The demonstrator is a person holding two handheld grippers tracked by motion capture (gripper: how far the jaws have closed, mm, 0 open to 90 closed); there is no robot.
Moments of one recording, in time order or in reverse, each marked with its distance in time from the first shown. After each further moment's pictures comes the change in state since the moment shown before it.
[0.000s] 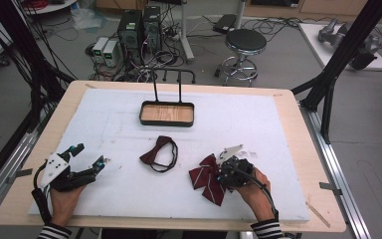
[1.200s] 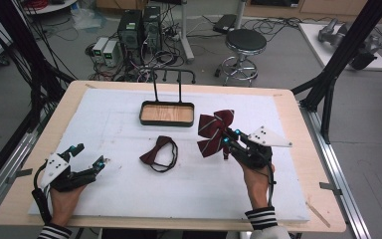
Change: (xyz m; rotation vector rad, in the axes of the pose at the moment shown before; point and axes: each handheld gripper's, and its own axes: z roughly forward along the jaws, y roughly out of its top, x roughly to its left) left arm 0.000 0.000 0.000 0.002 0.002 0.001; right arm -0.024 0.009 -0.057 -0.747 -0.160 0.237
